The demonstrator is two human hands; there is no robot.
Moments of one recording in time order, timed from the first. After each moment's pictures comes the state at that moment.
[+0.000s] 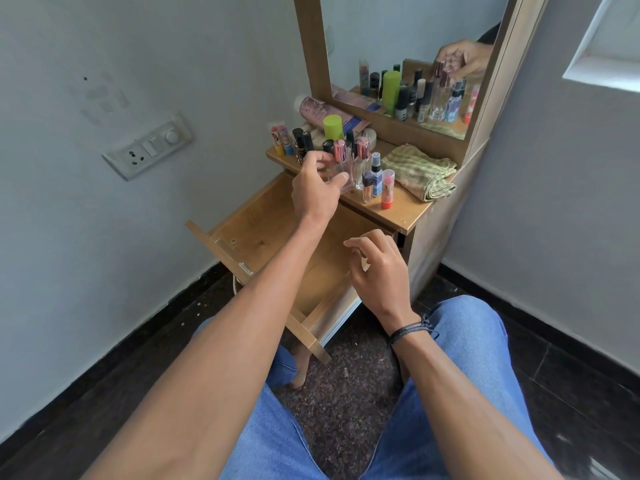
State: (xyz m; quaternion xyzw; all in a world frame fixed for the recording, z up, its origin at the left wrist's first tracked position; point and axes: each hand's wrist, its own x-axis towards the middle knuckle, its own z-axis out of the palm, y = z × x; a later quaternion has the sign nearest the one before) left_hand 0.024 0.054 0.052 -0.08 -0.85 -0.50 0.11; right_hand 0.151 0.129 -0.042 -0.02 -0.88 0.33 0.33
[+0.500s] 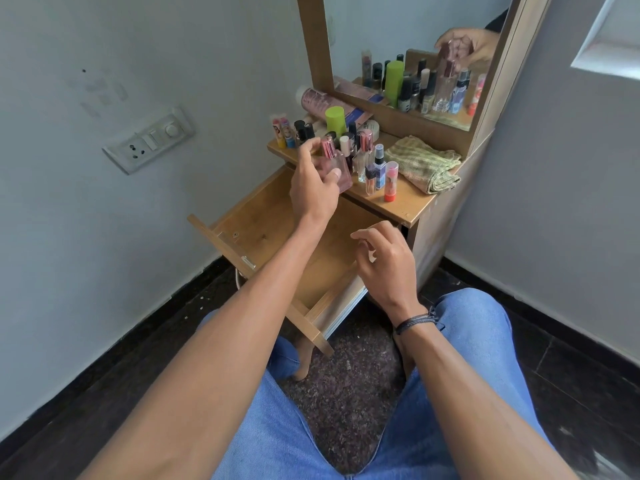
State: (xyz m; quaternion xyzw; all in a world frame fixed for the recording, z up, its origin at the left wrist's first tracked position) left_hand 0.033 0.045 0.048 -0.08 -0.85 -0.50 0.13; right_hand 0.152 0.133 -0.040 -0.03 -0.88 0.35 0.33
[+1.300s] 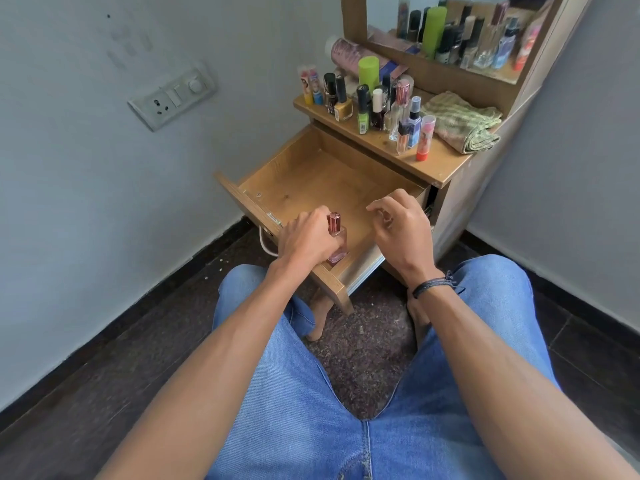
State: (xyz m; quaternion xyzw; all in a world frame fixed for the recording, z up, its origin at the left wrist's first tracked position) left_hand 0.108 -0.049 -0.007 -0.13 -0.98 -0.13 -0.05; right_hand 0.157 0.116 -0.040 -0.03 -0.90 0.34 0.27
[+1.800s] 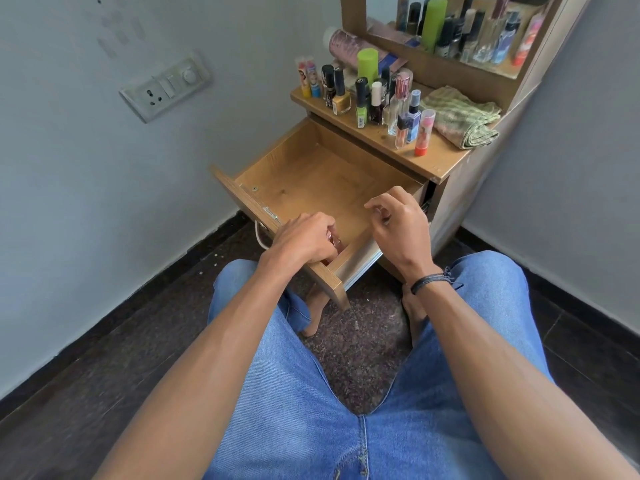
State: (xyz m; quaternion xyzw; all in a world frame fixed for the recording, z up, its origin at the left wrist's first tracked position) left_hand 0.111 -0.054 0.006 -0.15 -0.96 -0.11 -0.19; right_hand 0.156 0.118 -0.042 -0.04 -0.90 0.35 0.24
